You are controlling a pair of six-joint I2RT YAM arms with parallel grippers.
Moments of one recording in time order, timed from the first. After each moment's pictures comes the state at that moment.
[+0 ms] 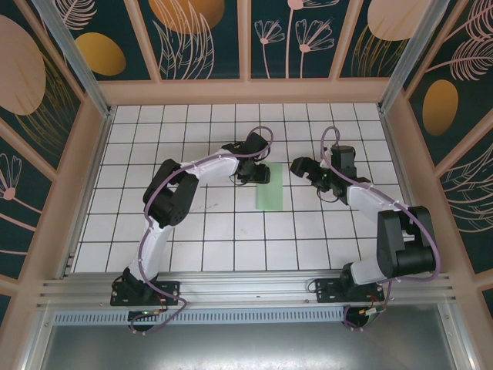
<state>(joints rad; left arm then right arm) -0.70 2.25 1.69 -0.57 0.12 -0.56 0.16 1.44 0.72 0.00 -0.47 0.63</state>
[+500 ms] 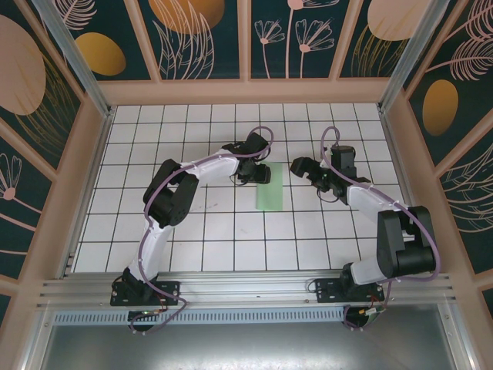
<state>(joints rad) -0.70 2.25 1.70 -0.57 0.12 -0.56 0.16 1.44 0.72 0.00 -0.47 0.63</state>
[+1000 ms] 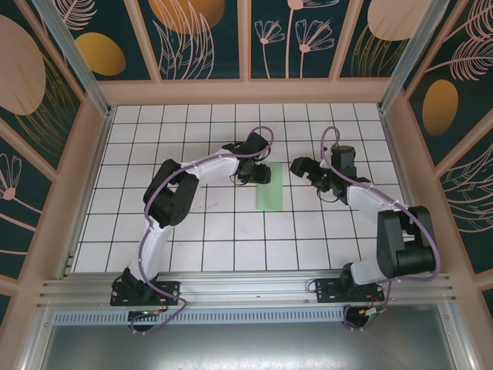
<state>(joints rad) -0.70 2.26 1.70 -0.57 0.12 -0.55 0.16 1.44 0.72 0.00 -0.47 0.63</state>
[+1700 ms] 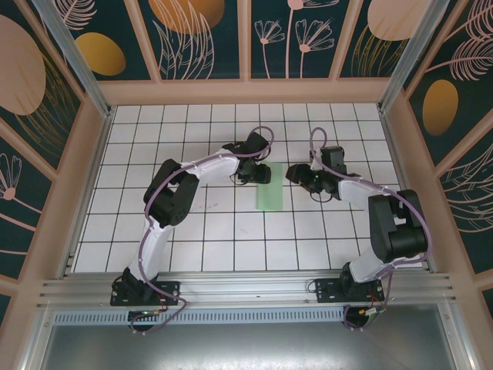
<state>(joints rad) -0.70 2.26 1.71 -0.58 0.12 -0.55 0.22 1.59 0.77 -0.01 -0.52 0.61</state>
